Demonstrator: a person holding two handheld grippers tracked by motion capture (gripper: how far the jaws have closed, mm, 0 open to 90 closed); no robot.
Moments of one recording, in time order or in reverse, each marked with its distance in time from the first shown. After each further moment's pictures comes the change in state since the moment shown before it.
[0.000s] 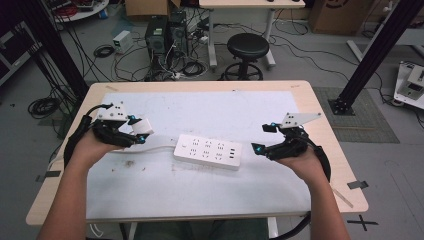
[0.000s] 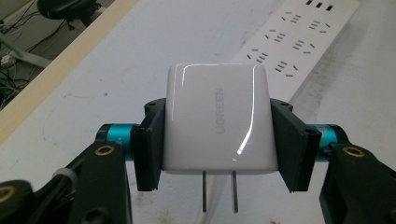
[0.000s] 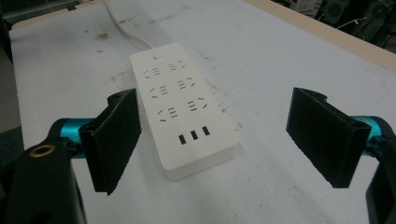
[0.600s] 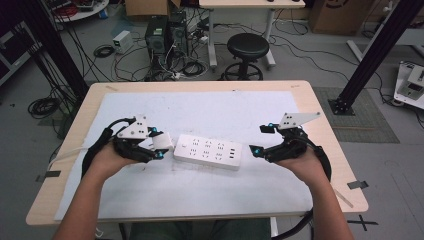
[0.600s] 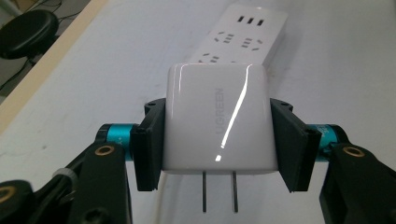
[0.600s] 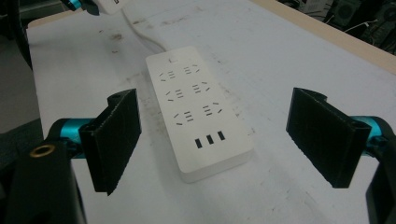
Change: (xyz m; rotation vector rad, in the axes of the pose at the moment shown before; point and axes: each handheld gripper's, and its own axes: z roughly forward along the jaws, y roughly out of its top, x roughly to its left) left arm -0.057 0.022 0.030 -0.054 -0.112 0.138; right arm 0.016 0.010 -0.004 0.004 0.026 -0.023
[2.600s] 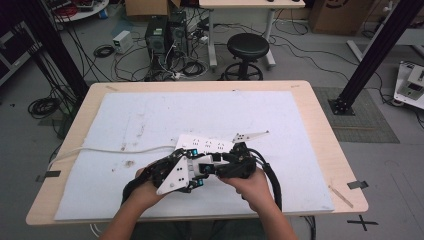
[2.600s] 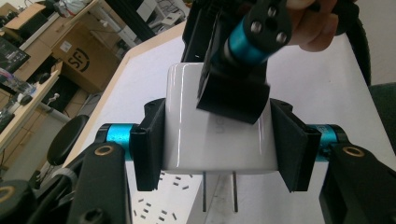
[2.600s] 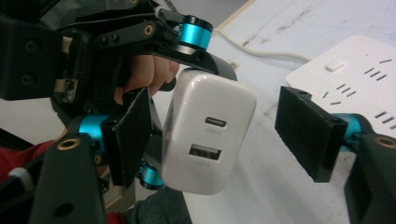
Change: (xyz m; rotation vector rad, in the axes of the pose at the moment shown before) left arm -0.103 0.040 0.050 -0.200 0.127 0.335; right arm 0.075 -0.003 0.100 -0.092 0.399 0.398
